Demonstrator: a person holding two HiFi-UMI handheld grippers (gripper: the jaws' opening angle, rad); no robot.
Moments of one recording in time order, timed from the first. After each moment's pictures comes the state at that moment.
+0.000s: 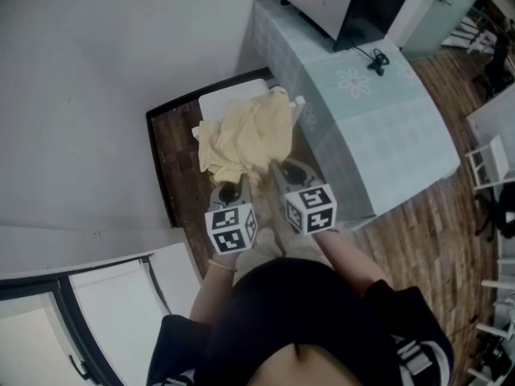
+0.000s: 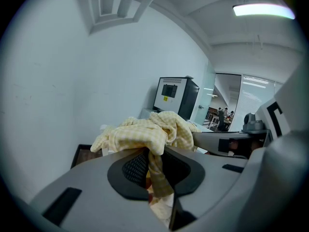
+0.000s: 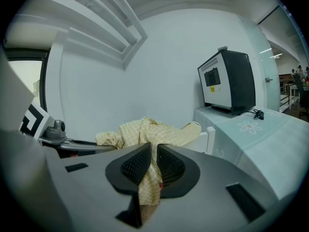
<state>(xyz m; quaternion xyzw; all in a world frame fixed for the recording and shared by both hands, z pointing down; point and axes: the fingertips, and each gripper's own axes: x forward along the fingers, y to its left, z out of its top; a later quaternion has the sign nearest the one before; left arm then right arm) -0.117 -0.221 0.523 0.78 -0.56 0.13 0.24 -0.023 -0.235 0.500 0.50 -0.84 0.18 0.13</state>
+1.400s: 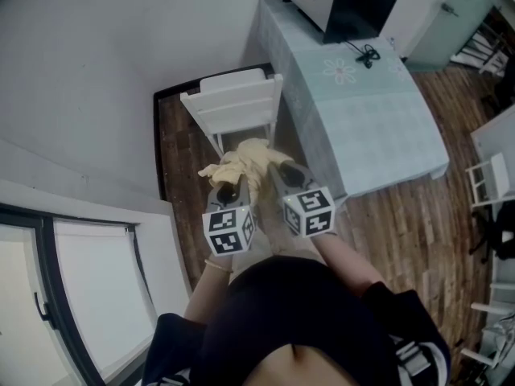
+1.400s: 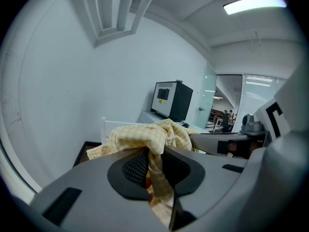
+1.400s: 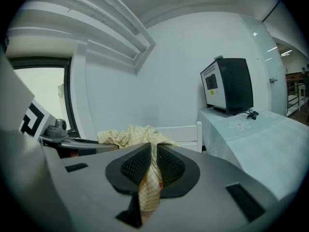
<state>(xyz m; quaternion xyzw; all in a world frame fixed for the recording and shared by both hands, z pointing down) -0.029 -0.077 0.500 0.76 -0.60 0.11 0.22 0.061 -0.100 0.484 0.45 -0.87 0.17 0.12</state>
